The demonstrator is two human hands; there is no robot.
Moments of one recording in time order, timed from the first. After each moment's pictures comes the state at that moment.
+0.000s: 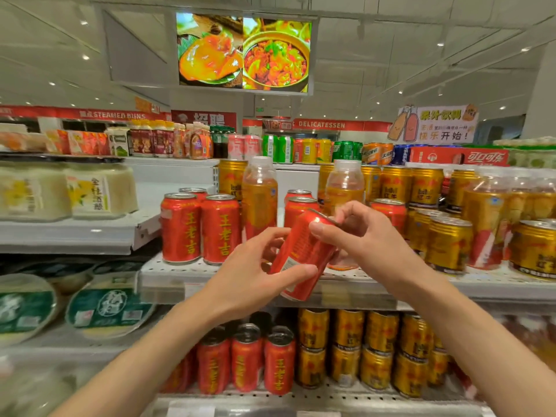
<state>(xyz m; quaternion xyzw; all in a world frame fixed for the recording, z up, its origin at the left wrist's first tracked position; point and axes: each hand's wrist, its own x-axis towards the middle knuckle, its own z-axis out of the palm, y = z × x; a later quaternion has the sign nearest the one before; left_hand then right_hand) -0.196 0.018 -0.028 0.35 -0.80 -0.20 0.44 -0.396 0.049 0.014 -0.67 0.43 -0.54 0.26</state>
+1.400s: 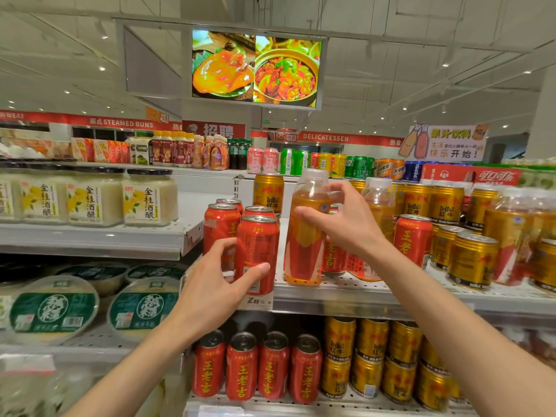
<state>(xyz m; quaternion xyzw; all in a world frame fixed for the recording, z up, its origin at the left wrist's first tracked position) -0.099 0.021 -0.047 0.50 -0.69 -0.13 0.51 -0.330 -0.010 0.042 -0.67 0.54 -0.50 0.05</state>
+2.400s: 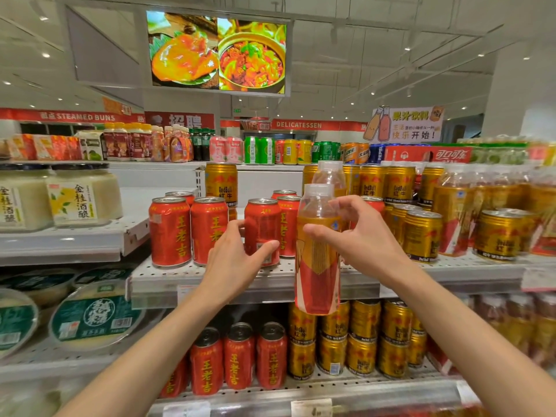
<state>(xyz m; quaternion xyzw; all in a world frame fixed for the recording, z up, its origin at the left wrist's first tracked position) -0.199 -0.020 -0.037 0.51 -0.71 -0.12 0.47 -0.403 0.049 0.010 -0.64 0.56 -0.52 0.08</state>
